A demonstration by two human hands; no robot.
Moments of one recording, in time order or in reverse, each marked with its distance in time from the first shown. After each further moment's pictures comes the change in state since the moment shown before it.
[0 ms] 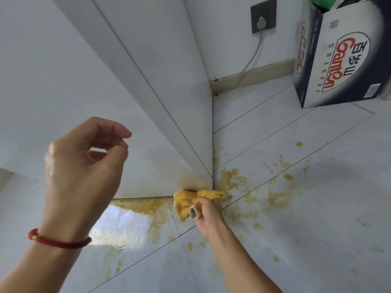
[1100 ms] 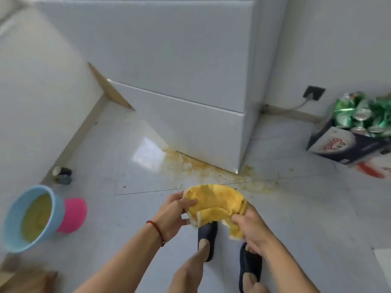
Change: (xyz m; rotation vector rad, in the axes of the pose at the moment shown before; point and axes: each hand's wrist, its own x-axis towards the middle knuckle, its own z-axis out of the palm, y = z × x) left_hand -0.027 0.199 -0.354 -0.733 -0.495 -1.287; right_hand -0.552 -0.174 0.208 -0.989 -0.329 0.116
